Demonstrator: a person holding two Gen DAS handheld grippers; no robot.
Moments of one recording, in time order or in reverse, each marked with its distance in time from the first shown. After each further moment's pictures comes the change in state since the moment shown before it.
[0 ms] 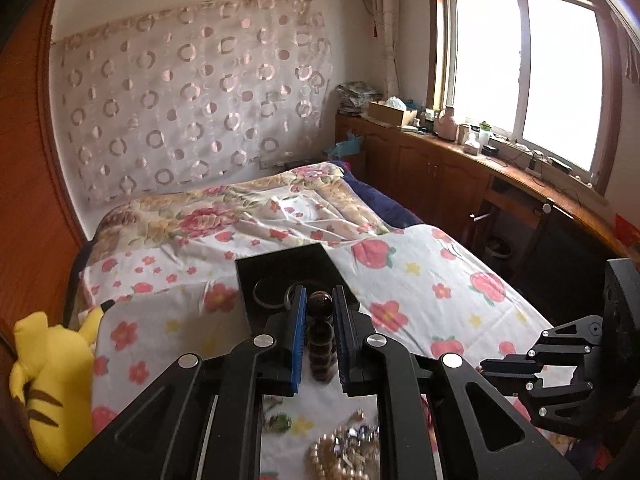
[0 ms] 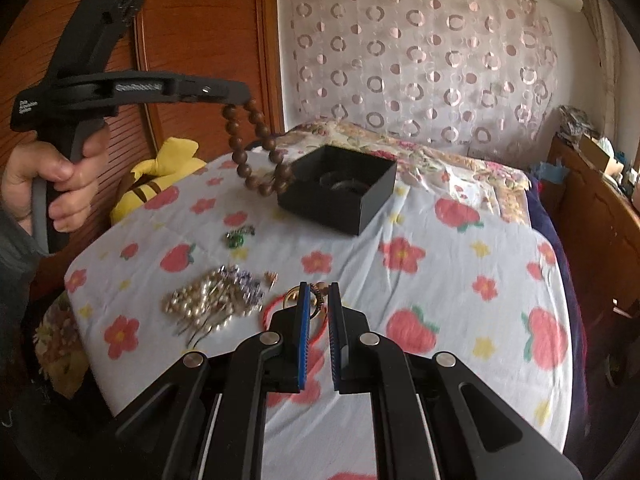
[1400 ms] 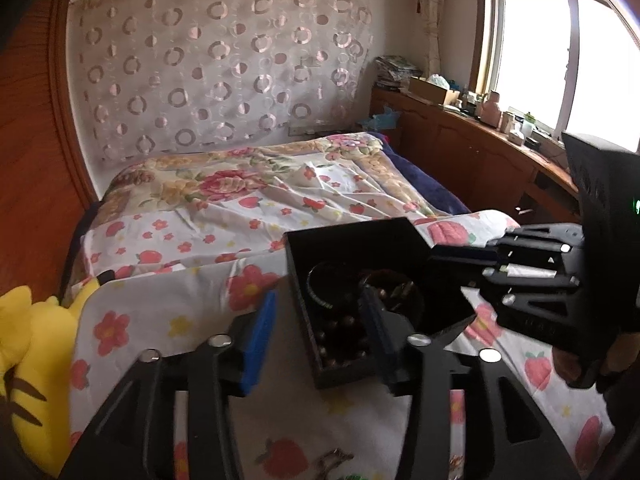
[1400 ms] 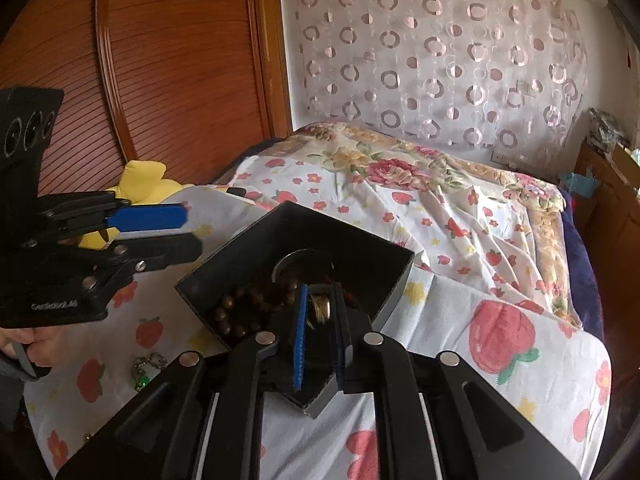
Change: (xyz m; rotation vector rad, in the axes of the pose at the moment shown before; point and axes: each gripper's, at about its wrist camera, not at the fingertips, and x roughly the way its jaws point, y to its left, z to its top) left arm 0.102 0.077 -0.022 -0.092 0.097 0.081; right arm 0.157 -0.050 0.111 -0.009 0.016 0.056
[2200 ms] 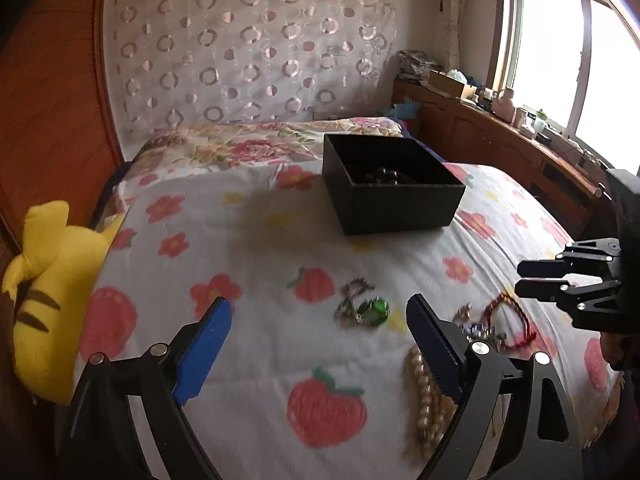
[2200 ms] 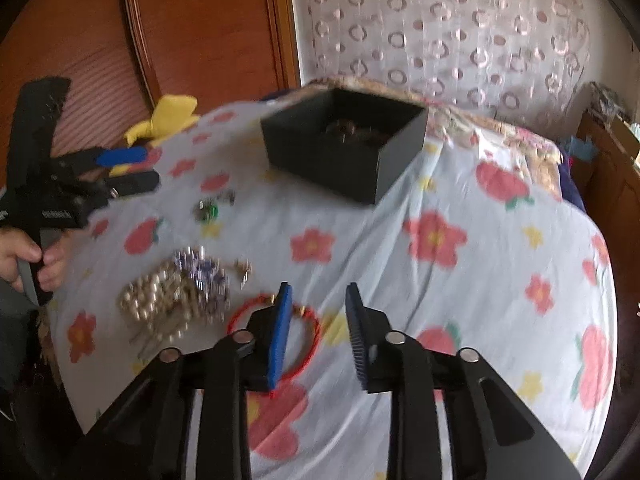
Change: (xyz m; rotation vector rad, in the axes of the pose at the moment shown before) left arm -0.073 0.011 -0.113 -0.073 0.035 0.053; right arm -0.063 0.047 -0.121 0.004 0.190 0.015
